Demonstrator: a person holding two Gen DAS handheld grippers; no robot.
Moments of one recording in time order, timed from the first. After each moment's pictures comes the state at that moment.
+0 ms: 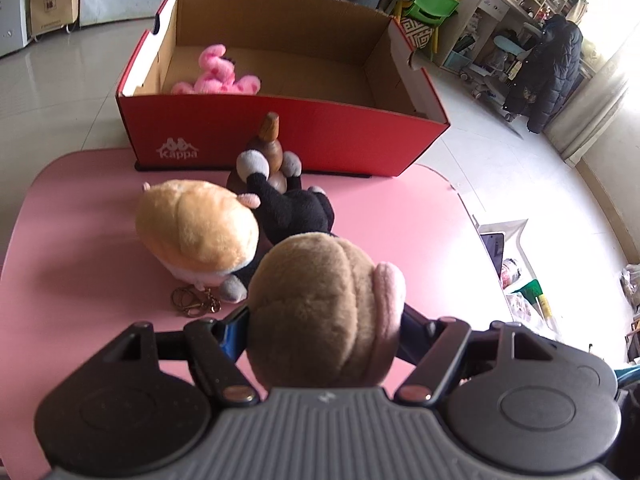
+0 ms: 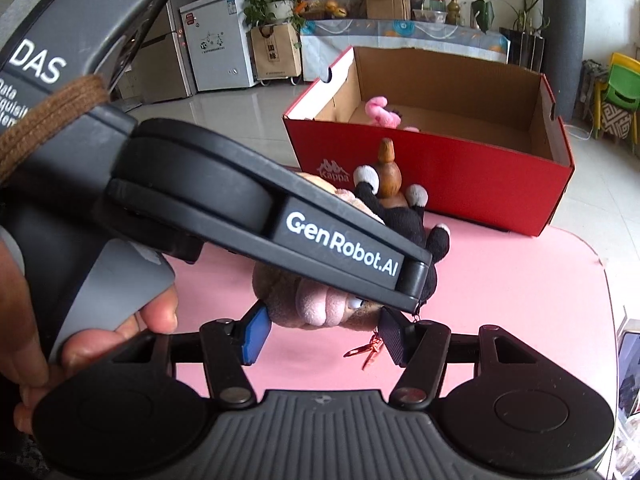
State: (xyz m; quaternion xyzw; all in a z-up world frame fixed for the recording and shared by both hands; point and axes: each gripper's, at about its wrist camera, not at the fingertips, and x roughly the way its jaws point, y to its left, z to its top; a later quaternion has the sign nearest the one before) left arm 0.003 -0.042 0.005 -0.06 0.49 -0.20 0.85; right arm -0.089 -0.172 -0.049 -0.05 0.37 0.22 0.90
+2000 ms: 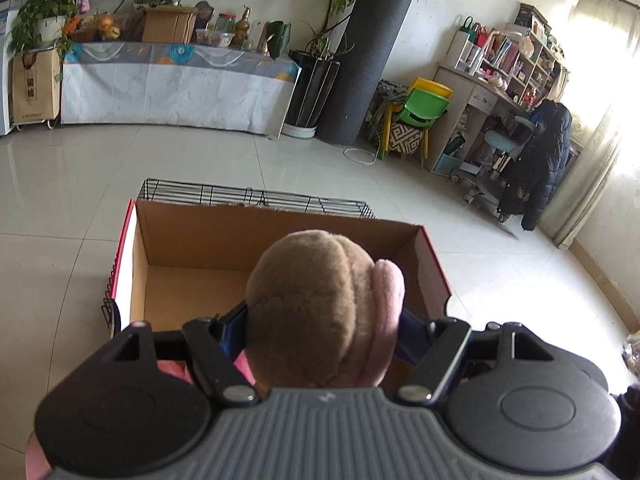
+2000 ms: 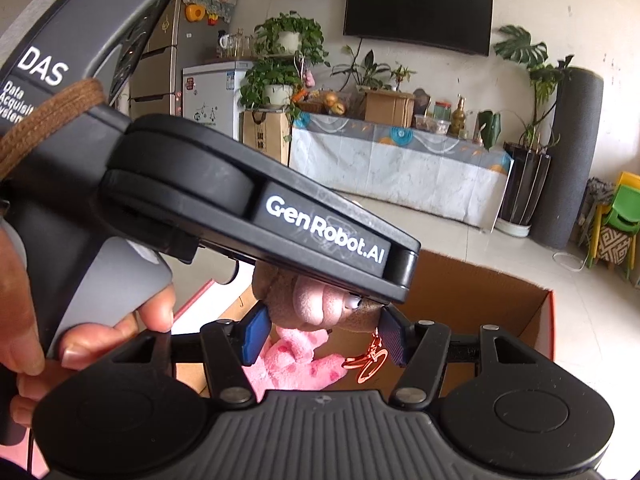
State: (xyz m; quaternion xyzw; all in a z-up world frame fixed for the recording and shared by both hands) left arm 0.216 -0.051 0.077 -0.09 0.36 -0.21 0.90; right arm 0.135 -0.145 0.011 -0.10 0.24 0.22 0.94
